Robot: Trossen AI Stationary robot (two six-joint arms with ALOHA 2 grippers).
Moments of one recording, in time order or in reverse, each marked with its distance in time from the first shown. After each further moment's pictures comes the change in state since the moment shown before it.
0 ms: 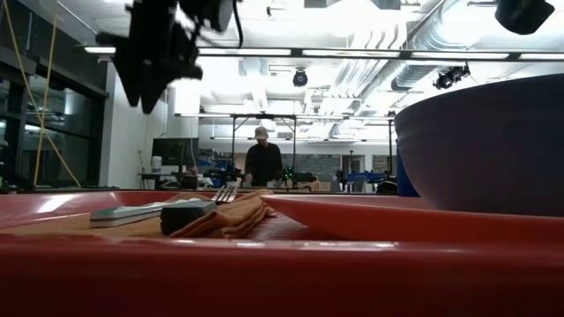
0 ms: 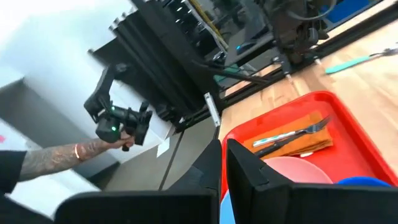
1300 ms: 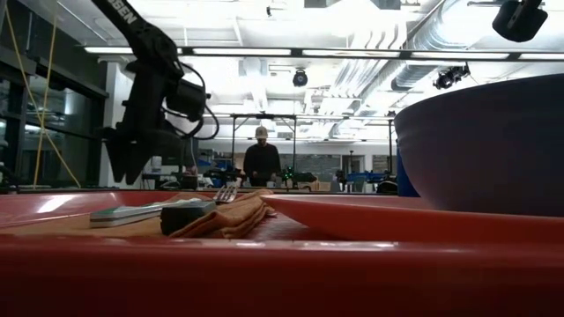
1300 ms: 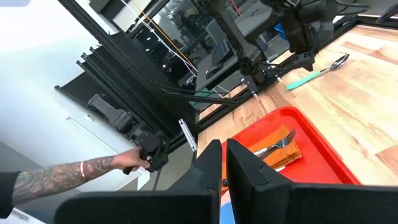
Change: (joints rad) left arm 0.639 -0.016 -0.397 0.512 0.384 0.717; right arm 0.000 0.000 0.000 0.000 0.181 0.069
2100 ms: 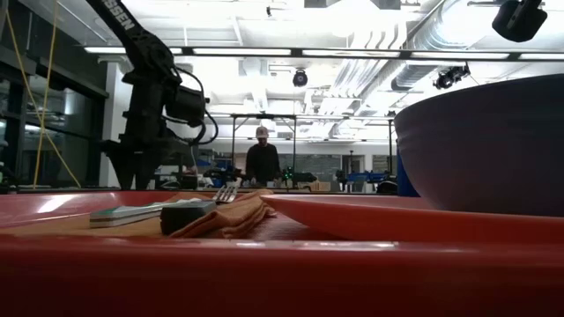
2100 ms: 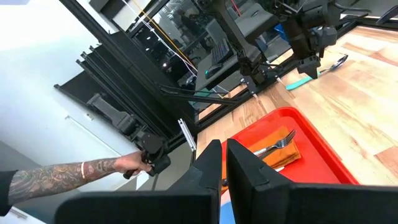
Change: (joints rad) left arm 0.000 0.010 -0.067 0.153 0.094 -0.096; right arm 0.000 0.000 0.000 0.000 0.000 -0.008
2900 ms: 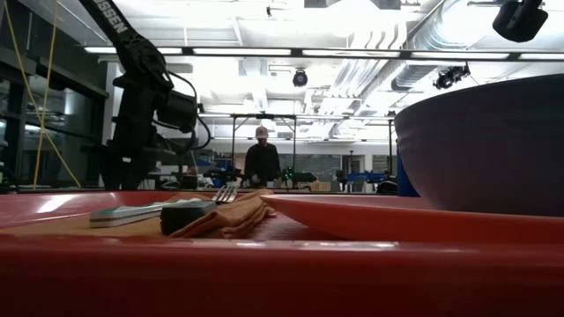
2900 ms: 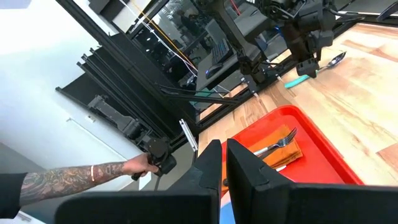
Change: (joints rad) left arm 0.000 -0.005 -0.091 0.038 -0.085 -0.012; right arm 0.000 0.000 0.000 0.000 0.000 0.019
